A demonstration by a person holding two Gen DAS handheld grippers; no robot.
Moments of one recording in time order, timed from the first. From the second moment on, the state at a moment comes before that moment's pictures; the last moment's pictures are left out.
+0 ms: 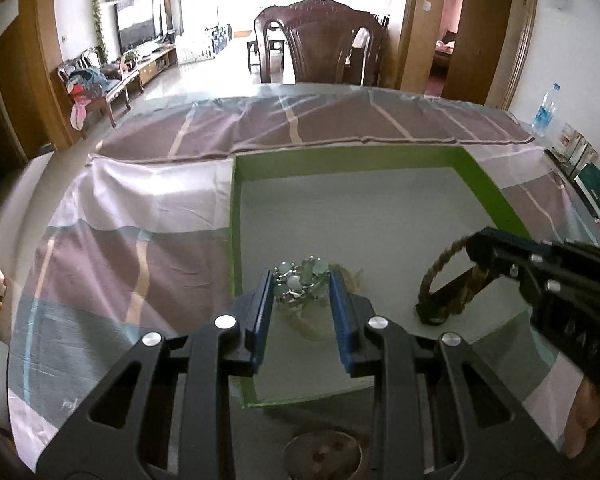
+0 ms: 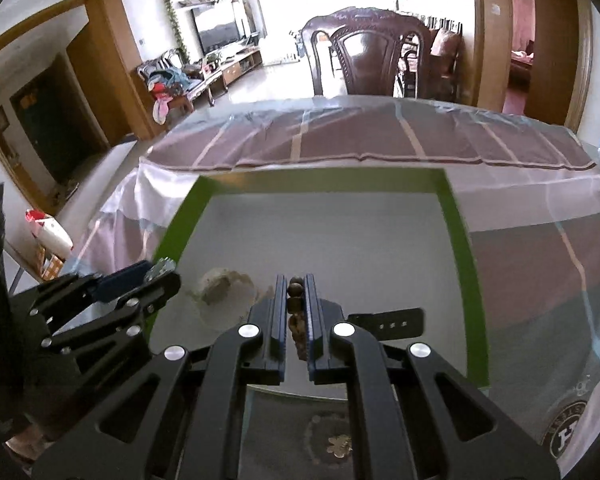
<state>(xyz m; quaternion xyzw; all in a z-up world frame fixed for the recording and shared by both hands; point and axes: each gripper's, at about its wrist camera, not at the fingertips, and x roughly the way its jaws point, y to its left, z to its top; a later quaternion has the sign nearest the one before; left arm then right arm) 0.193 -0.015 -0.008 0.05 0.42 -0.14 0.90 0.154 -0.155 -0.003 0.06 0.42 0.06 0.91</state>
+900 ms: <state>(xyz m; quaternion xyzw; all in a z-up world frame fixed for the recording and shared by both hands) 0.058 0.021 -0.067 0.10 0.45 -0.17 0.87 0.045 -0.192 -0.083 0.06 0.48 0.03 0.88</state>
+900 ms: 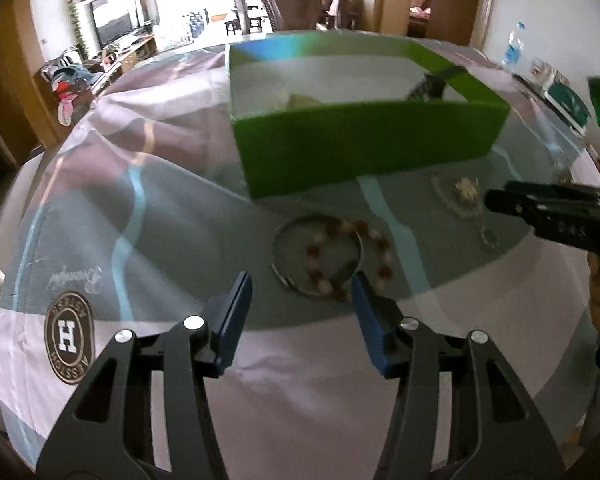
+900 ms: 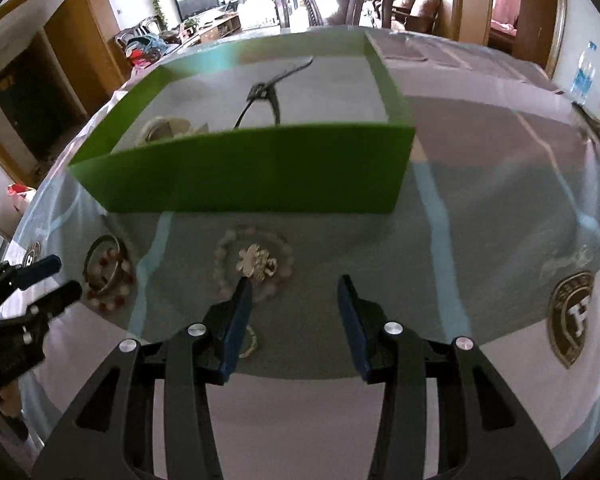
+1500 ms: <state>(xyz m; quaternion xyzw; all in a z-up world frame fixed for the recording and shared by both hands) 0.068 -0.003 -0.074 0.08 0.46 -0.22 0.86 0.033 -0.188 -0.084 0.05 0.47 0.03 0.88</state>
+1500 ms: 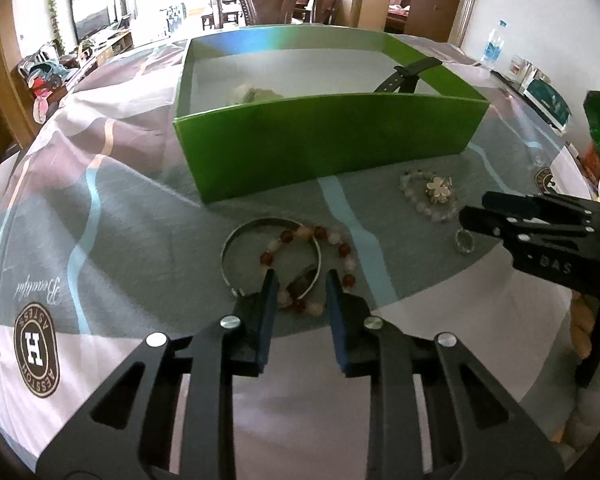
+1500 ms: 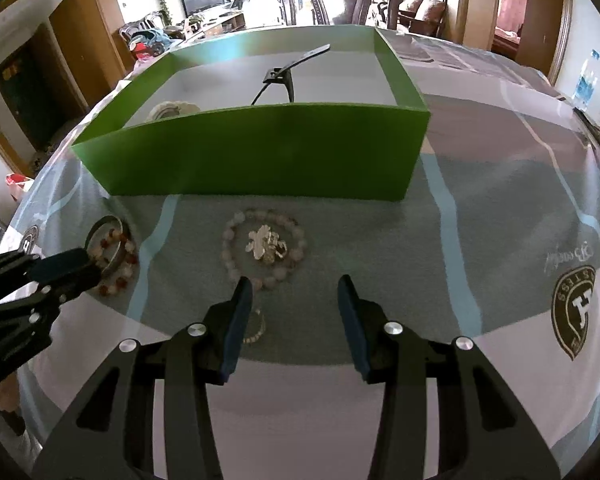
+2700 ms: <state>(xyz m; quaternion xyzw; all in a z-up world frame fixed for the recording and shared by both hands) 0.029 -0.010 -0.080 0.09 0.48 -0.24 0.84 0.019 -0.159 -0.088 -0.01 0.47 0.07 0.88</state>
